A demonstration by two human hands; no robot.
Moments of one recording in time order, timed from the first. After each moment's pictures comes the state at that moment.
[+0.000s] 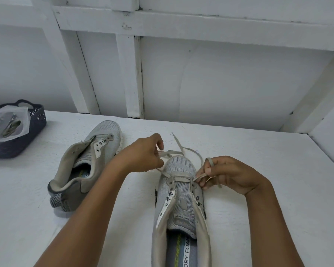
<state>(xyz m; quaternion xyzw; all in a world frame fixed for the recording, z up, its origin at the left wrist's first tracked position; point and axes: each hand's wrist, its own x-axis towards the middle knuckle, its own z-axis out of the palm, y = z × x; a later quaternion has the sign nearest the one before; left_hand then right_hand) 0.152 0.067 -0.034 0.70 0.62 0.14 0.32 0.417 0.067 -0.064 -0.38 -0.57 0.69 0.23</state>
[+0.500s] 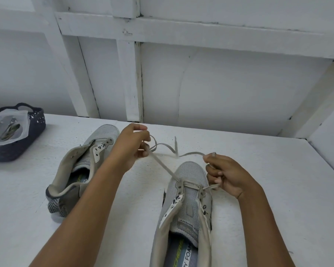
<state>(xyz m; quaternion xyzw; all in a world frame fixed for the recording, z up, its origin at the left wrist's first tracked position) 0.144 0.089 -0.035 0.35 0.57 0.52 0.53 0.405 0.072 -0.067 -0.48 -0.42 0.68 0.37</state>
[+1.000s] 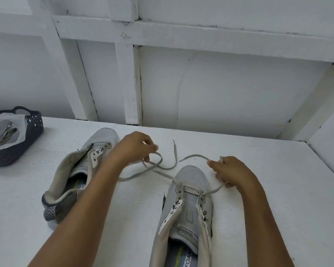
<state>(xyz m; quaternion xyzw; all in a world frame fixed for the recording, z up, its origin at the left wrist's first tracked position) 0.140 0.103 -0.033 0.63 0.68 0.22 0.31 0.412 0.092 -0.062 -0.73 -0.54 0.36 0.18</state>
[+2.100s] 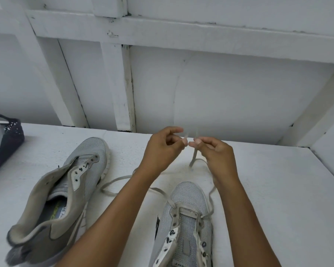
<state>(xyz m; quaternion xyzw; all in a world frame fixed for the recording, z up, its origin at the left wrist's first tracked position) 0.218 0.136 -0.045 0.56 0.51 0.50 0.42 0.369 0.127 -0.047 -0.55 -0.49 0.42 0.52</state>
